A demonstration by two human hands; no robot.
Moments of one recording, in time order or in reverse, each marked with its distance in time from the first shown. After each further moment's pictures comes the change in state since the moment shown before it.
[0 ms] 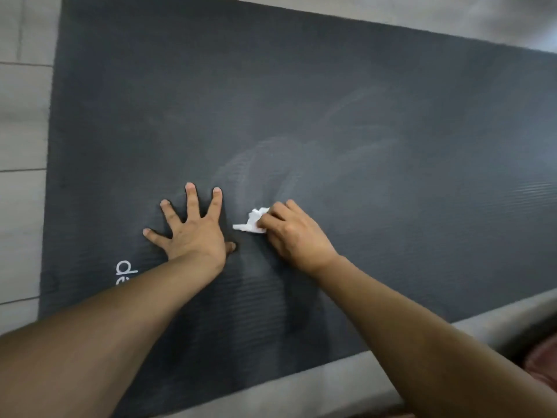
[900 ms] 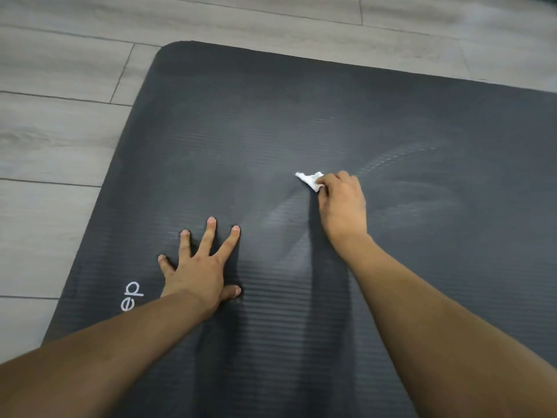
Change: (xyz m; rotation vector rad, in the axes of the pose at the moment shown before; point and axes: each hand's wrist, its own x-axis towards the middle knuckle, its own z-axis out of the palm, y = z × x) left_hand 0.001 -0.001 -0.003 0.119 -0.042 -0.029; right_hand 0.115 0.102 -0.002 0.079 0.248 0.356
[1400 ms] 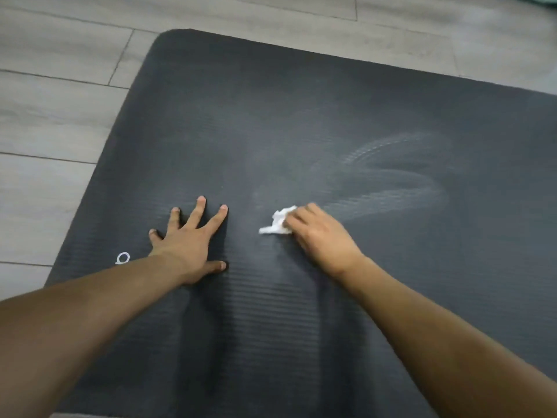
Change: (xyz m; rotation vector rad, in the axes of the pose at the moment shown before) left_hand -0.005 -0.007 -0.004 -0.004 -0.017 0.031; right_hand -0.078 0.014 -0.030 -0.066 -0.187 -0.744
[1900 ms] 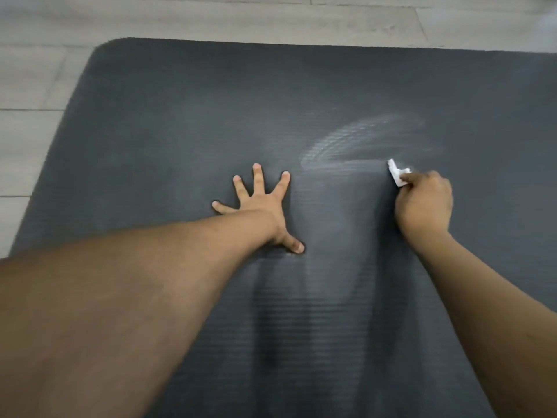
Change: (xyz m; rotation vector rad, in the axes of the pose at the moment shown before) left_hand 0.068 0.202 -0.040 -0.050 0.009 0.087; right_hand -0.100 0.165 -0.047 -0.092 0.198 1.208
